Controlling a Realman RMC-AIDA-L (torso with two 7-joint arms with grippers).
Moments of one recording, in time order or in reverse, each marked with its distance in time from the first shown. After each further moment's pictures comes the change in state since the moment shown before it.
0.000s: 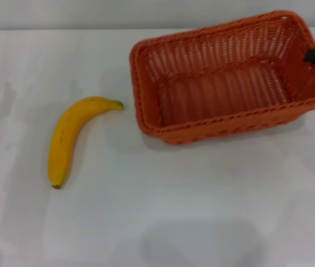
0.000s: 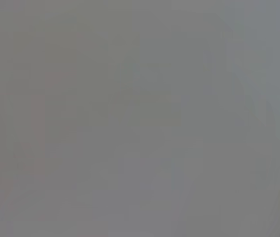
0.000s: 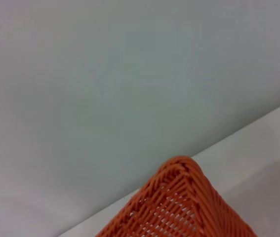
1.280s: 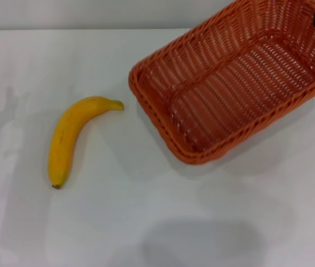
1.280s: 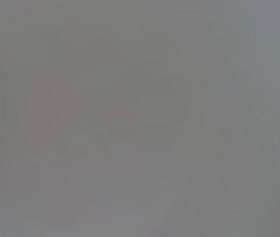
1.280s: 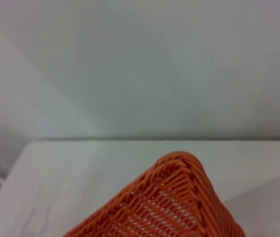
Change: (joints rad) left arm 0.028 -0.002 0.000 0.057 -0.001 -0.003 0.001; right arm 0.412 -0.274 0.274 0.285 -0.413 0.324 -0.205
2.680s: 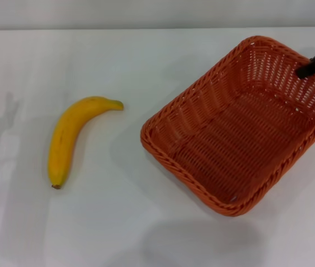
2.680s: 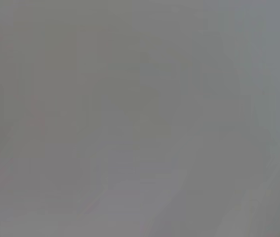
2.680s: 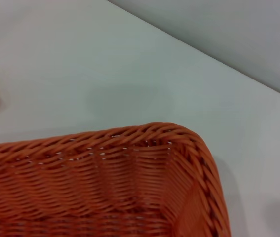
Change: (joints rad) left arm 0.032 -0.003 0.000 0.032 0.005 -0.006 0.000; right arm 0.036 0.162 -0.368 -0.181 -0.288 -0.161 -0.163
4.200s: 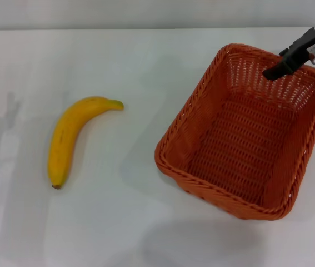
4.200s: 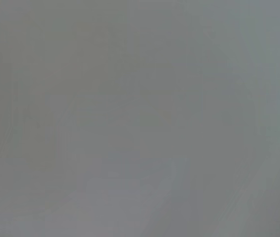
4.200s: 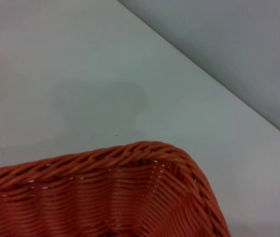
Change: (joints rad) left arm -0.002 0.001 0.002 0.000 0.005 -0.016 0.001; right arm -0.015 0.102 -0.187 -0.063 -0.032 -0.199 -0.007
